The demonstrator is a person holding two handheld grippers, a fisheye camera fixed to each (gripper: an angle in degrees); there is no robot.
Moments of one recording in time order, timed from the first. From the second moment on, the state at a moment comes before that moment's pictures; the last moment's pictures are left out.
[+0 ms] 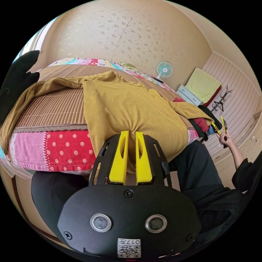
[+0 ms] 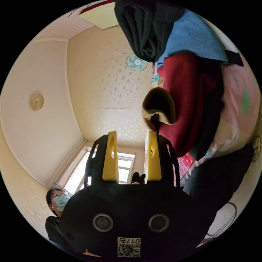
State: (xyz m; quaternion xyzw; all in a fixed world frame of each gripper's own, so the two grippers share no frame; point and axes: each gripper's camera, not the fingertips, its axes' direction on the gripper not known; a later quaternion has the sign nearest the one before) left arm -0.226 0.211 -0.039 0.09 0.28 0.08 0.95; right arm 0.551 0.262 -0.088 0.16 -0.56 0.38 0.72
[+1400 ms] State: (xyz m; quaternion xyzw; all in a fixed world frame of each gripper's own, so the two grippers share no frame) left arm -0.279 0.206 -0.020 0.08 0.33 0.05 0.94; right arm 0.048 0.053 -0.020 -0.03 0.00 -0.12 0.99
